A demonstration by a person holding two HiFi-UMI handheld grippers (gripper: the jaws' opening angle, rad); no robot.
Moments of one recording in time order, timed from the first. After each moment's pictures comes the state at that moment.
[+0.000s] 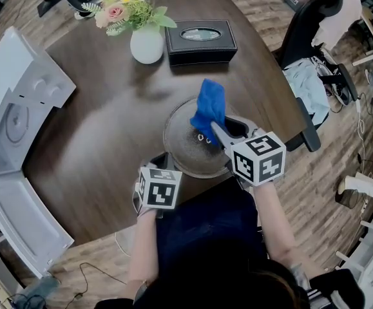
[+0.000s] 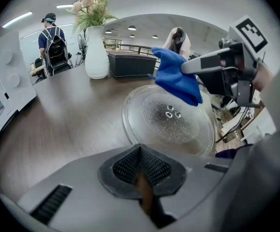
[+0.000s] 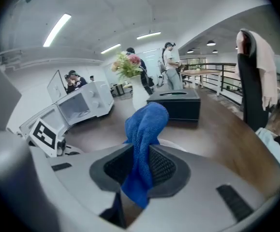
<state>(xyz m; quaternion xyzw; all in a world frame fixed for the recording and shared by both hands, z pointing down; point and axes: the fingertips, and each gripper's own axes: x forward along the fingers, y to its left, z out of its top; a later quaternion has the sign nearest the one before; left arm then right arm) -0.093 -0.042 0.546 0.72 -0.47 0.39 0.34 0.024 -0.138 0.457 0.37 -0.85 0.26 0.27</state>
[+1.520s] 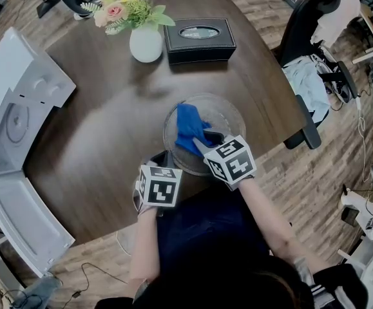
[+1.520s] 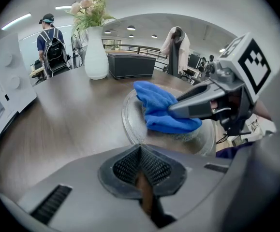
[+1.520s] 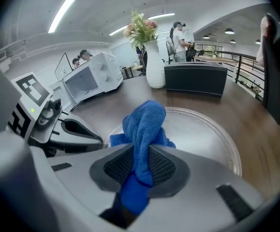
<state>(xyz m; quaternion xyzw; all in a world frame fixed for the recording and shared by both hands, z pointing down) -0.093 -0.041 0.547 0.72 -0.47 0.39 0.33 -0.011 -0.093 0.538 0.29 -0.85 0.27 0.36</state>
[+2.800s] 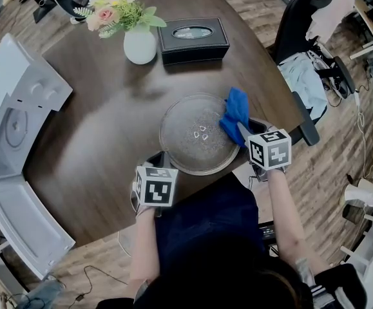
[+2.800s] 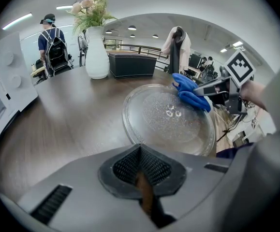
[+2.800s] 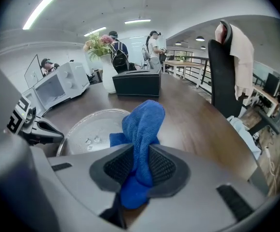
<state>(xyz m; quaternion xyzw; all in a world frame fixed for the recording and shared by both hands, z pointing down) -0.094 -0.041 0.545 0.71 -0.48 0.39 0.33 0.139 -0.135 0.526 0.44 -0.77 0.28 0.36</state>
